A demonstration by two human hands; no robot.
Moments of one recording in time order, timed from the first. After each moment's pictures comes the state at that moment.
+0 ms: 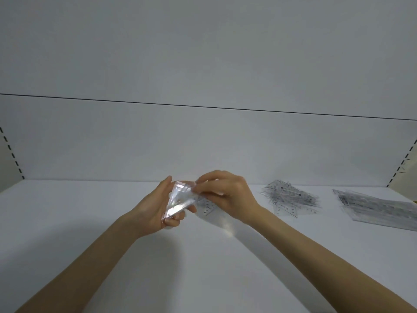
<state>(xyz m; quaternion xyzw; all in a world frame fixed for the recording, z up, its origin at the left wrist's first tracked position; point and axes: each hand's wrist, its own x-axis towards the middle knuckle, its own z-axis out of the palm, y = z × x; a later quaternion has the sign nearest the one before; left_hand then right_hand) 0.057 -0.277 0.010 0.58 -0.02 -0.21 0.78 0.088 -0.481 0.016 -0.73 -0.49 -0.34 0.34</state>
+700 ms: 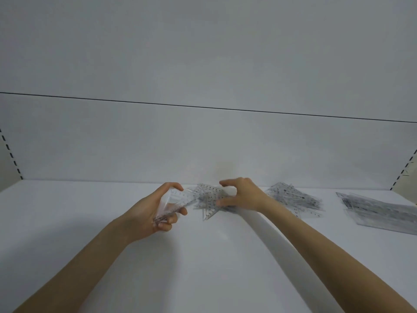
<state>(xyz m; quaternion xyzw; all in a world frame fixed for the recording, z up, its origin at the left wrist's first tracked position) 0.058 -0.259 0.005 0.62 -0.01 -0.19 0.76 0.139 -0.514 0.005 -0.95 -0.18 0.02 0.24</state>
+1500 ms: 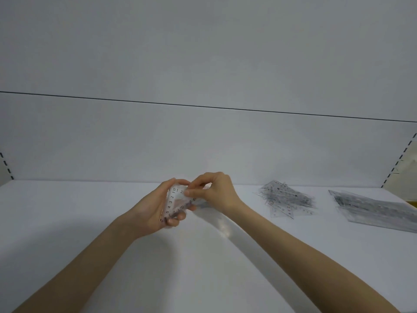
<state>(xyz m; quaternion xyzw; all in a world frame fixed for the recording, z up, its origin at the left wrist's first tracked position) 0.064 -0.284 0.009 0.59 -0.03 -0.21 0.78 0.097 -0.457 0.020 -0.82 -0.21 -0.04 0.54</state>
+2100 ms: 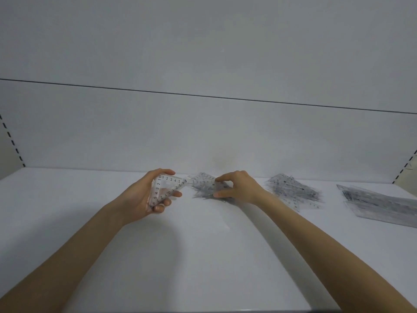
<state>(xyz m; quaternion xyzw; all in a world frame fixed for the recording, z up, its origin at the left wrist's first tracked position) 0.067 -0.248 0.004 0.61 0.02 -0.14 0.78 0.147 -0.511 -0.006 -0.95 -0.21 0.01 0.22</state>
